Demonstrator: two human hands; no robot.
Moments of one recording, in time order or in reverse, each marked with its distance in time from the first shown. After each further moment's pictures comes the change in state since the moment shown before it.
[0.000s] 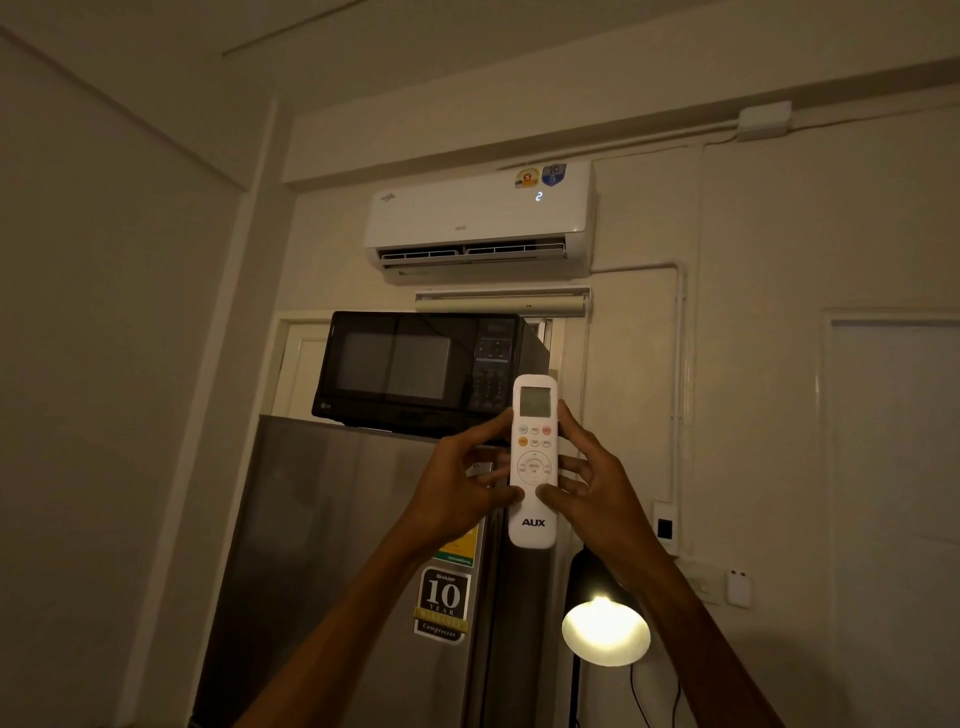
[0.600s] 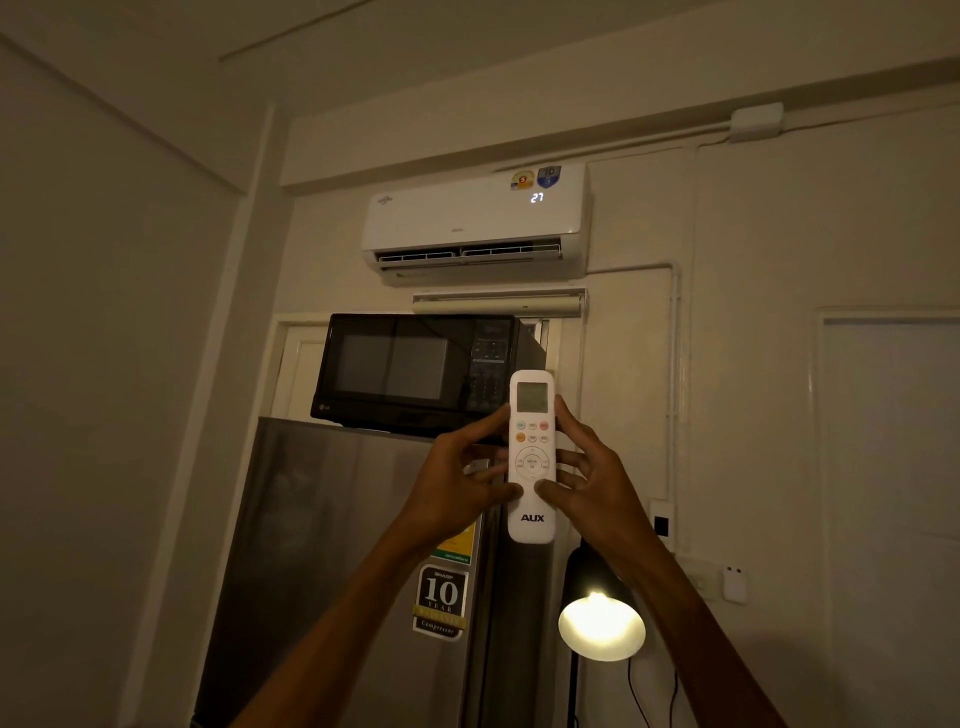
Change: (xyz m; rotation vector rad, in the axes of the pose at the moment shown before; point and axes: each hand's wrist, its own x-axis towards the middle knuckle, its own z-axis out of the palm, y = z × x) left_hand -0.003 0.008 0.001 0.033 0.003 0.024; right_hand -0.004 -0.010 -0.005 -0.008 -0.004 -0.035
